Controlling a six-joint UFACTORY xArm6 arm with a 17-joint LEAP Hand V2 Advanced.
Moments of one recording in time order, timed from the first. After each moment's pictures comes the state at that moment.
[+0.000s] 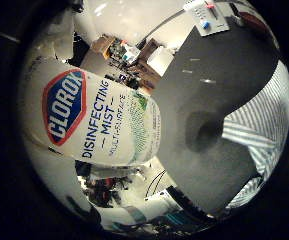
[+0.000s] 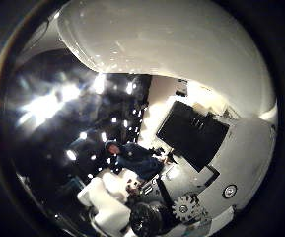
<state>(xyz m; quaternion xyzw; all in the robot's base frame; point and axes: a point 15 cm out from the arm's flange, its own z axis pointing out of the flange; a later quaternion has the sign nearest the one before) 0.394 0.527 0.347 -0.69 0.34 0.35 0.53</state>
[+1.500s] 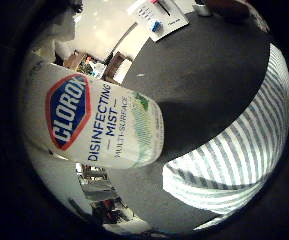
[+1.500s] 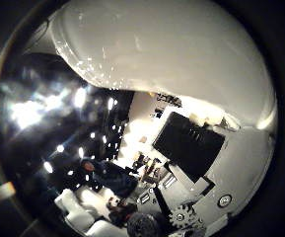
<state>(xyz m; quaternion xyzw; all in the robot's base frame) 0.467 0.538 0.268 -0.67 0.41 0.33 0.52</state>
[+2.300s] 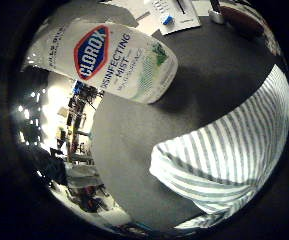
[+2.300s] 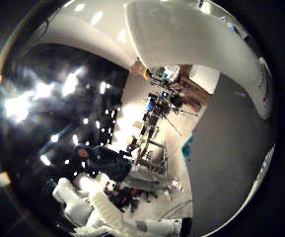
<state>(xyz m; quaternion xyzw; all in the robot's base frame) 0.459 0.524 0.267 -0.77 0.38 0.28 0.43</state>
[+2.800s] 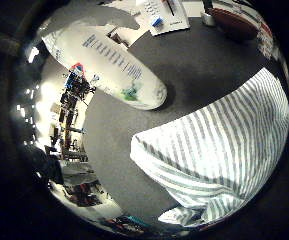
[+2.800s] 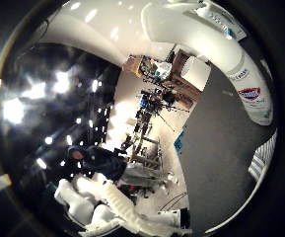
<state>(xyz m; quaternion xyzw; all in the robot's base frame) 0.468 0.508 0.282 -0.77 0.39 0.27 0.44</state>
